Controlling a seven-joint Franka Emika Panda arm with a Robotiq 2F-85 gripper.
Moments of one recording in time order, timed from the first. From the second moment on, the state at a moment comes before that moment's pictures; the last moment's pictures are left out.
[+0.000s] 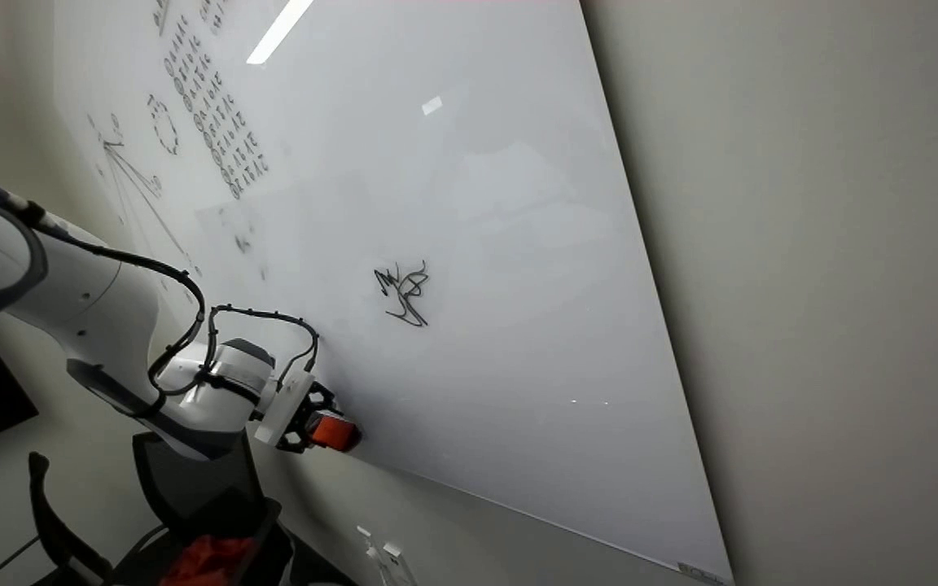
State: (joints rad) arm -0.02 0.60 0.11 -1.86 -1.19 2.81 0.20
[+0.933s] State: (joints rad) arm -0.02 0.60 0.13 -1.86 -1.16 2.77 0.15
